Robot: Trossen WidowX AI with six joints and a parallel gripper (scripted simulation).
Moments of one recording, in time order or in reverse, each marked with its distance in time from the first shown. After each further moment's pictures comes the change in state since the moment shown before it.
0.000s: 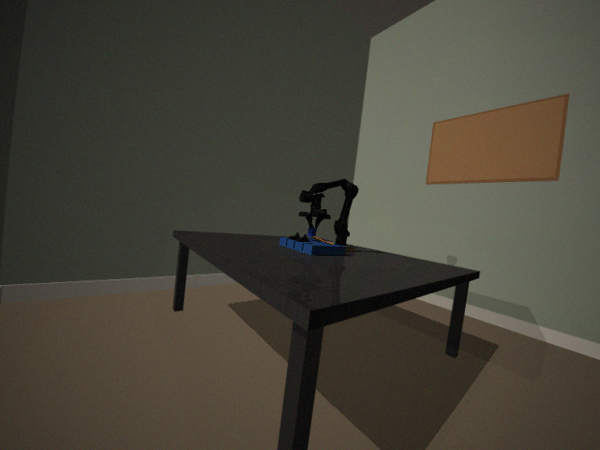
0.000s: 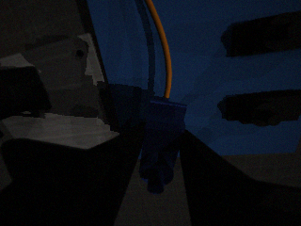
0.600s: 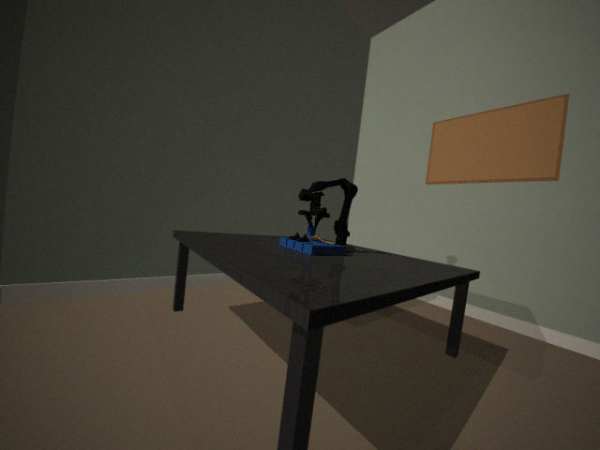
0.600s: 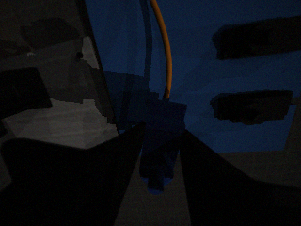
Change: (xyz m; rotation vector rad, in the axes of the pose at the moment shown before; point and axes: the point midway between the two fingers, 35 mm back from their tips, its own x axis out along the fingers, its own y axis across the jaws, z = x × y) arm -0.009 -0.006 0.004 -0.006 0.000 0.000
